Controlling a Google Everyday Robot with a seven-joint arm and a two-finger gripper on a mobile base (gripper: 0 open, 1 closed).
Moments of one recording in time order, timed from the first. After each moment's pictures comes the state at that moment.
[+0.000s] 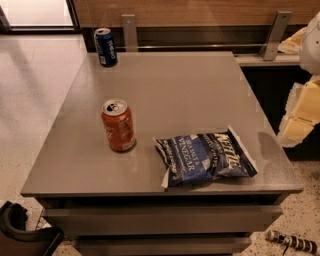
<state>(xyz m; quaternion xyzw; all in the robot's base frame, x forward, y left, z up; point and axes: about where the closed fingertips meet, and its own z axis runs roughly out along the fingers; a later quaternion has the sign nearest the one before) 0.438 -0.212 0.992 -0.60 0.78 -0.05 0.18</state>
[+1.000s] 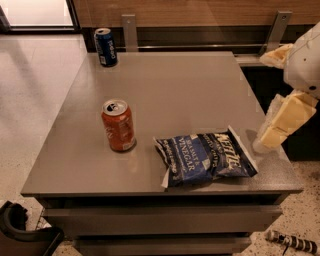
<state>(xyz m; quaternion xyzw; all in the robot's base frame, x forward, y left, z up) 0.447 -0.187 0.967 -0.60 0.76 0.02 0.25</state>
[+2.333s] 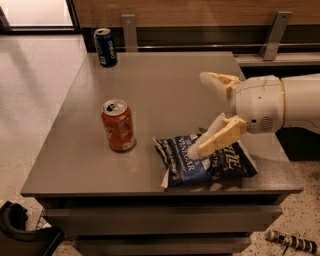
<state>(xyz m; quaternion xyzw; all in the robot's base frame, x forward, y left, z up) 0.453 -0.067 0.944 -0.53 0.61 0.32 0.49</state>
